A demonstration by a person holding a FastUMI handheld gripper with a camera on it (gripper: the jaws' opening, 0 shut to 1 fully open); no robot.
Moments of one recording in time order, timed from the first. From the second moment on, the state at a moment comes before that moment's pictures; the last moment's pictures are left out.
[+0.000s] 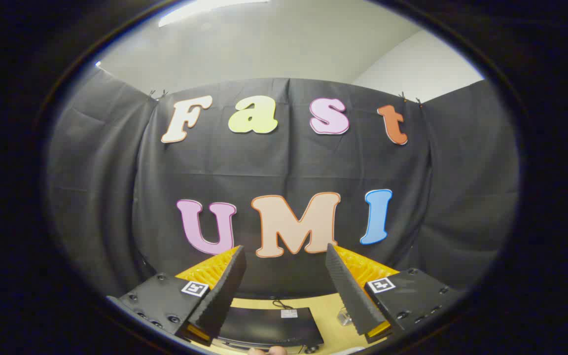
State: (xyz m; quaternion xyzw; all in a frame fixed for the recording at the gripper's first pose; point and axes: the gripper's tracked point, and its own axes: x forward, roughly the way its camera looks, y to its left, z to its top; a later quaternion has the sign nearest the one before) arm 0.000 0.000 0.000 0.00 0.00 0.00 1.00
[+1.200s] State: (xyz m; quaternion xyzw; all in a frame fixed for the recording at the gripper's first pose) arm 0.012 0.004 -0.129 0.01 0.07 -0.01 1.00
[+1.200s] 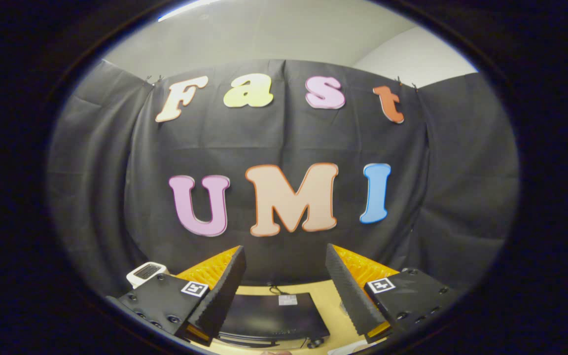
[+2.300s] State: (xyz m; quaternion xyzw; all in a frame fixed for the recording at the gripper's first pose) arm -0.039 0.072 -0.380 0.00 0.26 0.05 0.96
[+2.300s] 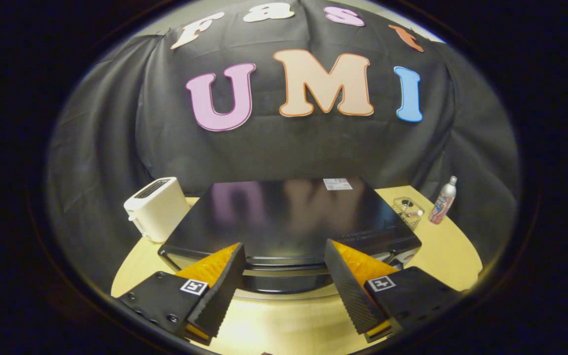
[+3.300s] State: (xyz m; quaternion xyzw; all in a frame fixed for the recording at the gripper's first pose) arm -0.157 0.055 -0.410 -0.02 0.31 0.05 0.95
